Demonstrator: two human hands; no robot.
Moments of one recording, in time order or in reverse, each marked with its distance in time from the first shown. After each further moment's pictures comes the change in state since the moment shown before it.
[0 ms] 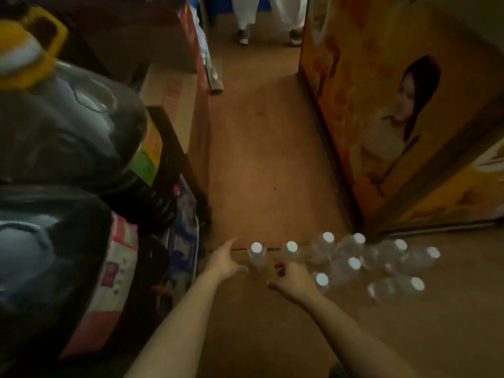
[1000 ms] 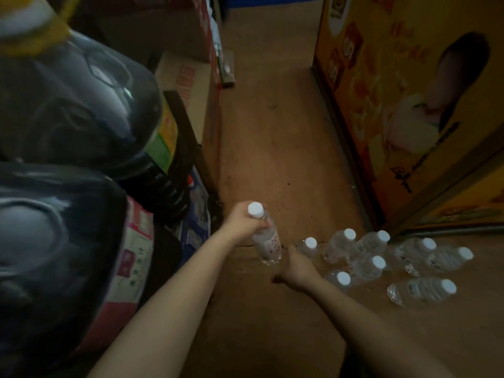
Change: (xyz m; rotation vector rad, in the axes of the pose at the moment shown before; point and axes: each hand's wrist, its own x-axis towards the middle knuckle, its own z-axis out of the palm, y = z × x) left_hand 0.015 0.048 -0.042 -0.364 0.055 0.193; right_hand 0.050 -0.006 0.035 -0.085 0.016 -0.001
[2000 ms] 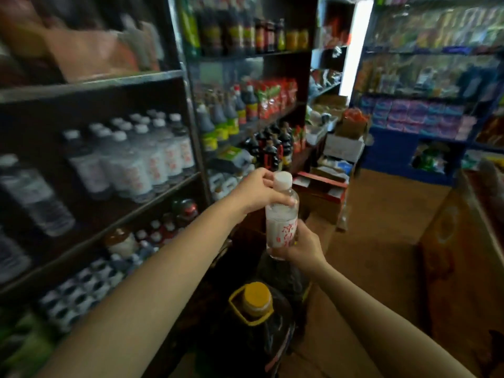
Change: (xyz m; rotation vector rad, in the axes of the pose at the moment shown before) left_hand -0.470 0.459 -0.415 -0.062 0.543 0.208; right_hand -0.405 -0.518 -0.231 0.118 0.066 -0.866
